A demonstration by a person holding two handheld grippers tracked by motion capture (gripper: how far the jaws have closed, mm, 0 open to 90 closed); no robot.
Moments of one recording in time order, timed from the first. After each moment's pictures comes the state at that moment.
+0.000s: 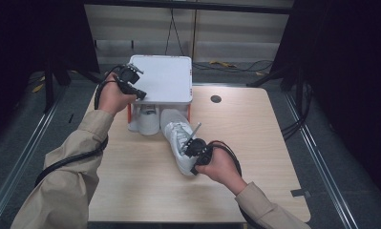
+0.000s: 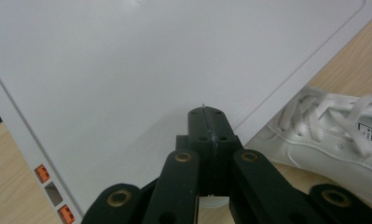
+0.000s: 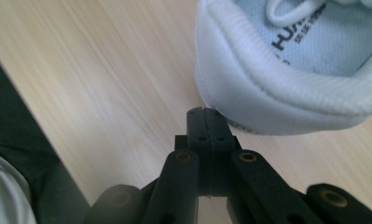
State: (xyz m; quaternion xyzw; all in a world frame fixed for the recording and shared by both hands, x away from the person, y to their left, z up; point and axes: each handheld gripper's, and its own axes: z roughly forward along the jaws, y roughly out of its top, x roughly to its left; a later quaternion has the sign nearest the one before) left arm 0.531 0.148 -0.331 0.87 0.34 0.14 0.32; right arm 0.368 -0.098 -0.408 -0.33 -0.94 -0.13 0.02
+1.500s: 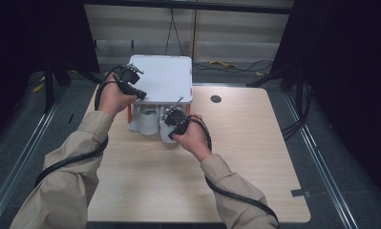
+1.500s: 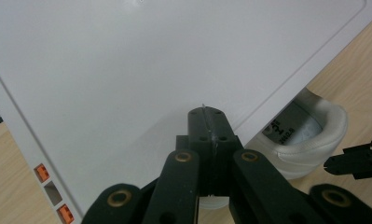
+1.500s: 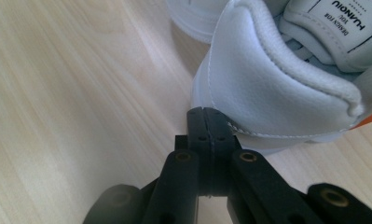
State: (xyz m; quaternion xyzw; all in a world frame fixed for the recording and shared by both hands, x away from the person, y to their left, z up) left arm 0.531 0.148 -0.331 0.87 0.34 0.14 0.32; right arm 0.462 -0.048 -0.415 -0.34 -0.91 -0.22 -0.08
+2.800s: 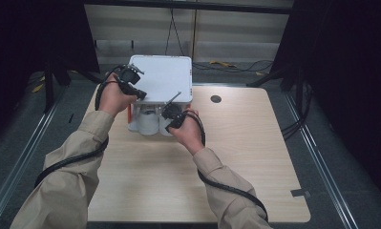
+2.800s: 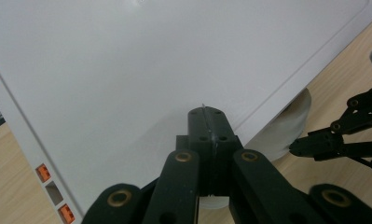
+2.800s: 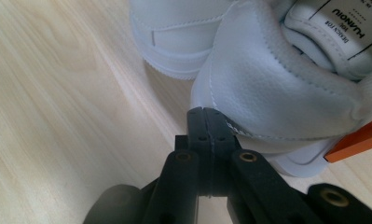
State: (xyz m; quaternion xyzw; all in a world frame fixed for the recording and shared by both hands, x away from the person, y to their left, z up) left arm 0.531 0.147 -0.331 0.87 0.34 0.15 0.31; right arm 0.487 -0.039 -0.421 -0.36 -0.89 -0.24 -0.10
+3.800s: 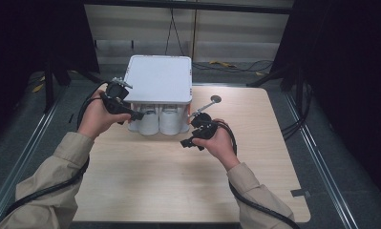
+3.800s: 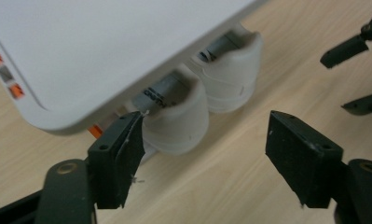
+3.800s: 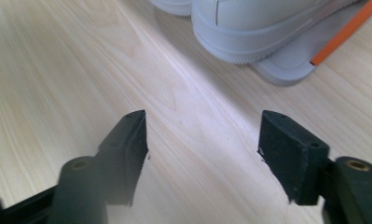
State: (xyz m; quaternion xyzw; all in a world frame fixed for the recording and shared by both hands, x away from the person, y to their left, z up) left arm 0.474 0.174 -0.342 0.87 0.36 0.10 0.32; right arm 0.440 -0.122 -0.416 -0.39 -0.87 -0.29 -0.04
